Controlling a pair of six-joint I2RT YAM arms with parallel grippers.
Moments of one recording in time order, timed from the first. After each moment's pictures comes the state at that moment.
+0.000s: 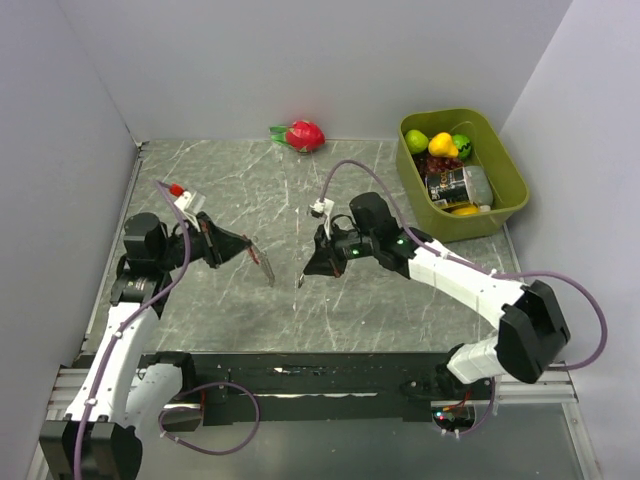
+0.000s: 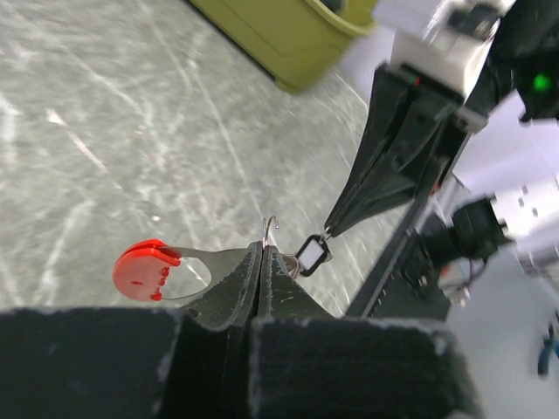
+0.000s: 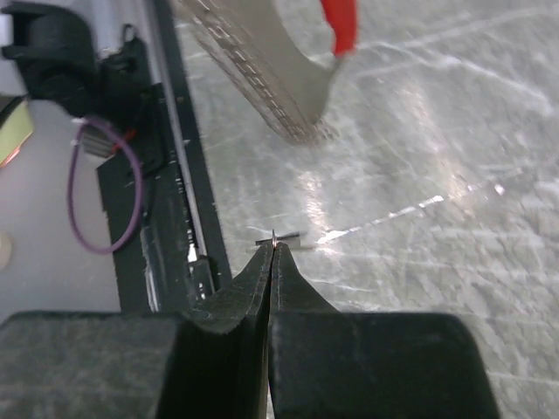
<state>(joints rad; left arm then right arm) -0.02 0.82 0.69 -0.07 0.93 -0.35 0.70 1.41 1.03 -0.21 -0.68 0.04</state>
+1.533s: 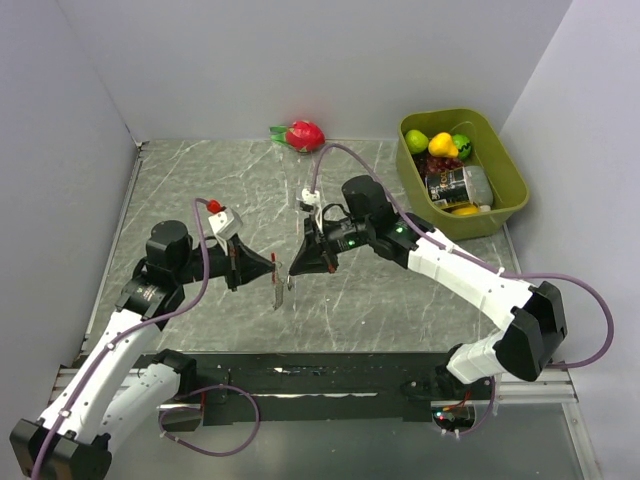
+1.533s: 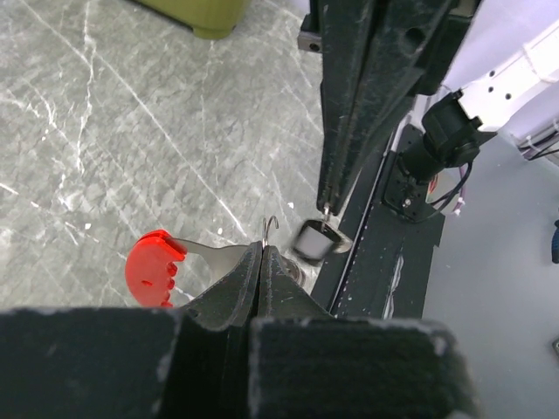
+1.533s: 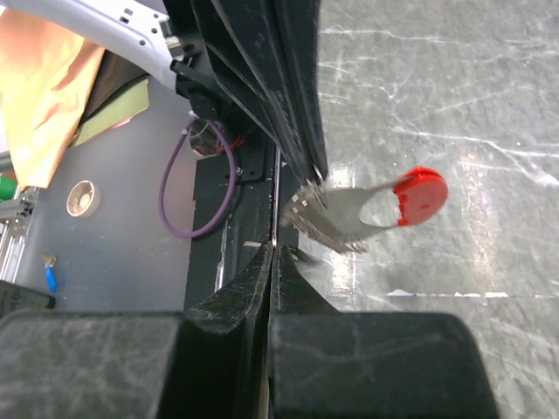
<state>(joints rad) -0.34 0.77 0.73 -0.22 0.86 -0.14 0.75 1.41 1.23 -0.33 -0.91 -0.03</state>
